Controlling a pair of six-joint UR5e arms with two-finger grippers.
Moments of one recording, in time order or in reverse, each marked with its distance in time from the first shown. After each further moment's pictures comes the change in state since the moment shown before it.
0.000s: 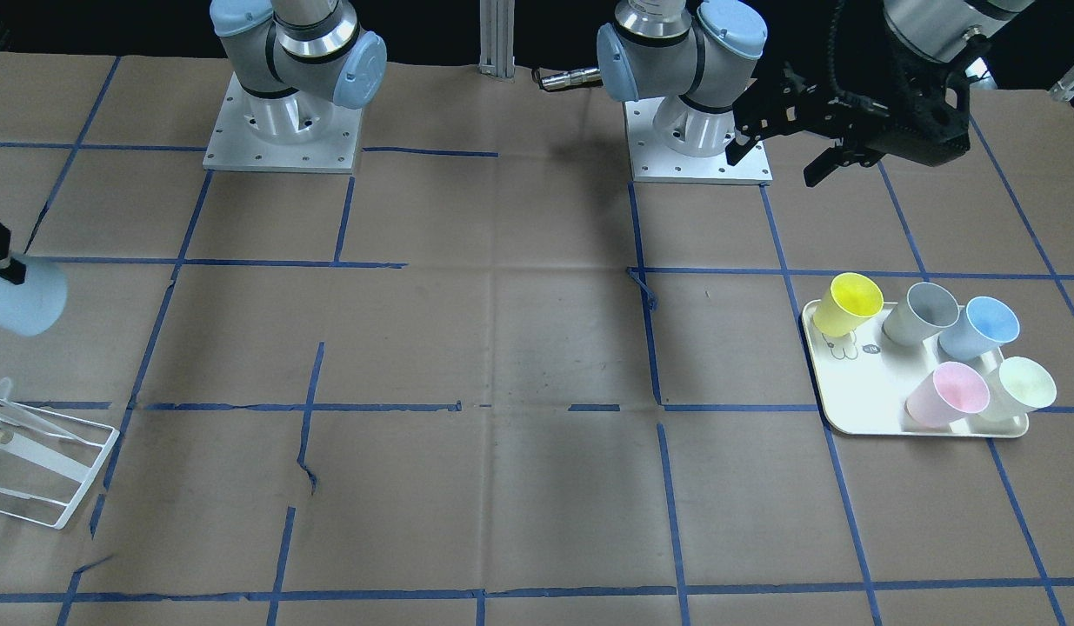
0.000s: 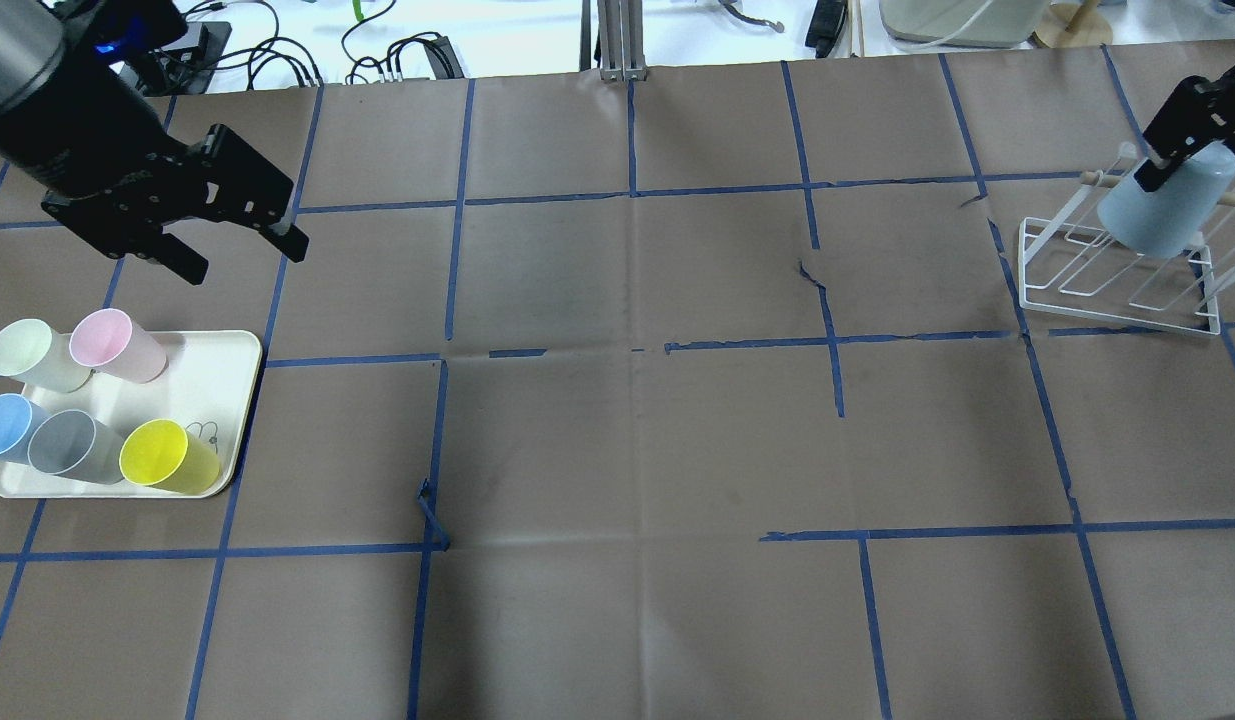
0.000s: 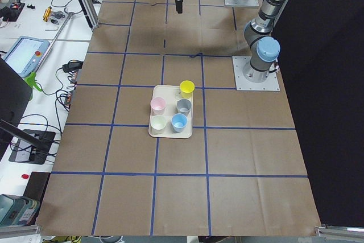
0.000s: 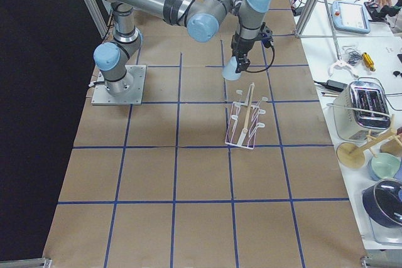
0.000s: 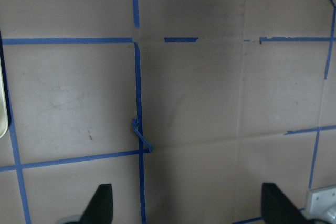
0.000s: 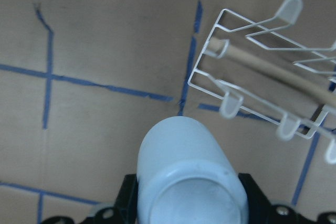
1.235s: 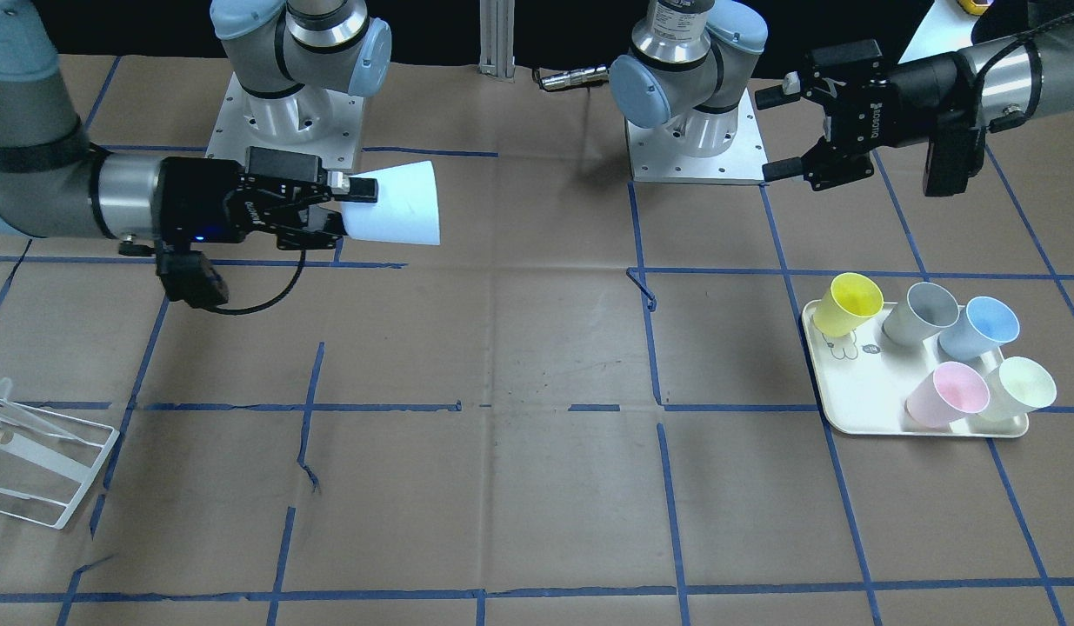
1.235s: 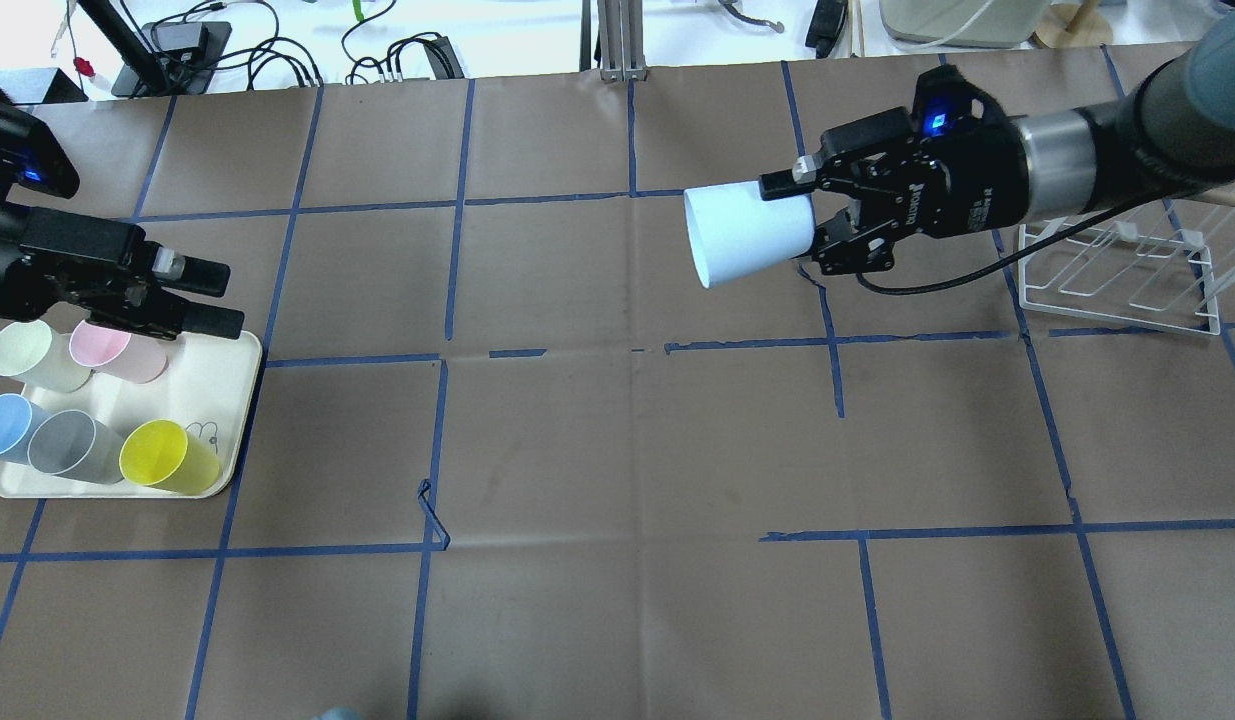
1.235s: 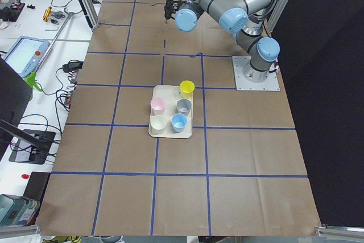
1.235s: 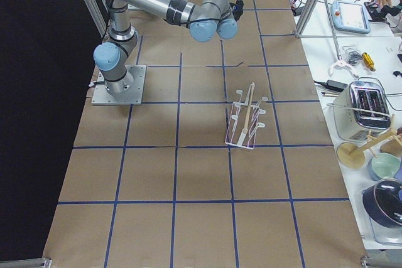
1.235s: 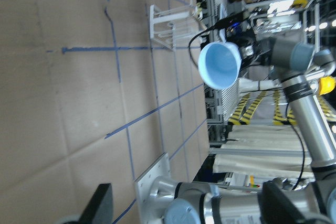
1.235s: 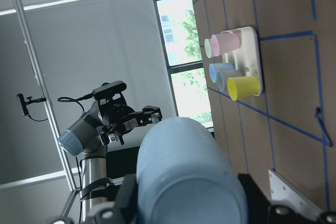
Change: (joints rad) left arm 0.336 -0.032 -0.182 -0.578 -0.608 0.873; right arm 0.225 -0.013 0.356 0.690 1.182 -0.436
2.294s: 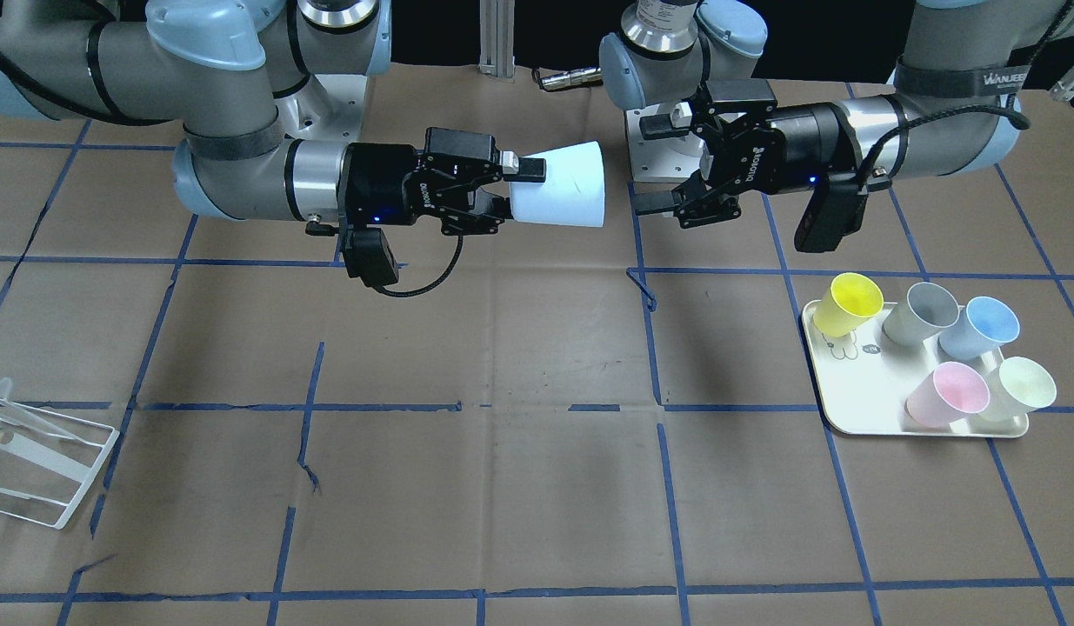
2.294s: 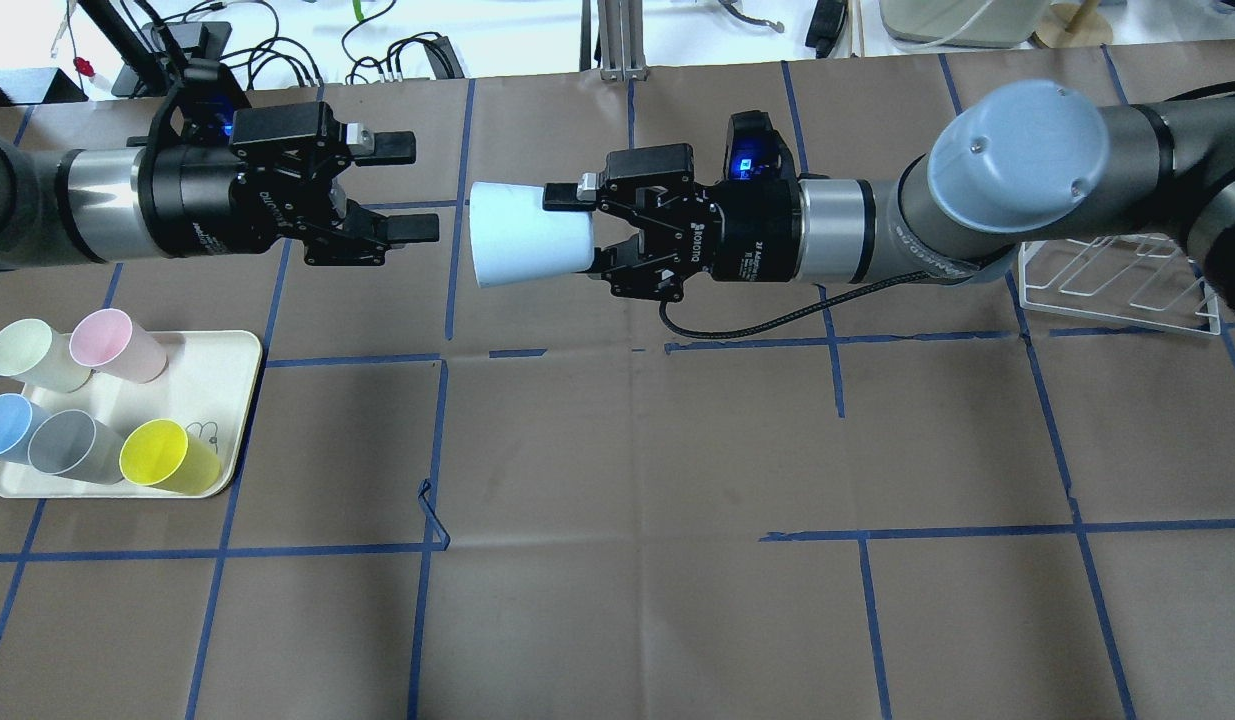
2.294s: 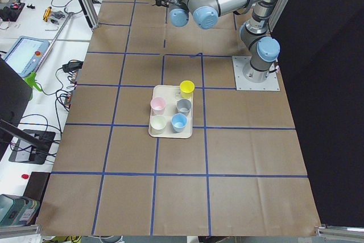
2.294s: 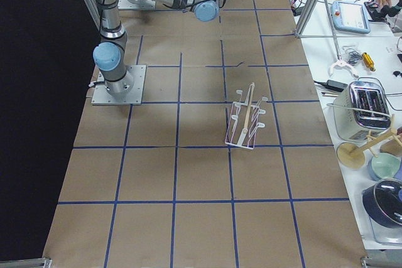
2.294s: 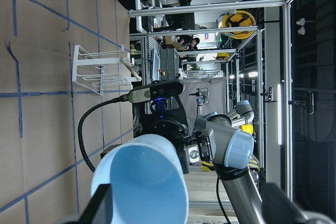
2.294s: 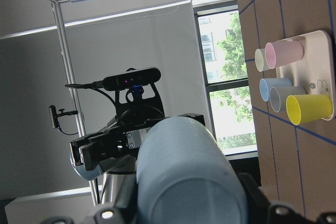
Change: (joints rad) left arm -0.280 -0.077 -0.014 -0.039 -0.425 -0.037; right arm 0.258 -0.011 0.039 -0.007 0.356 -0.032
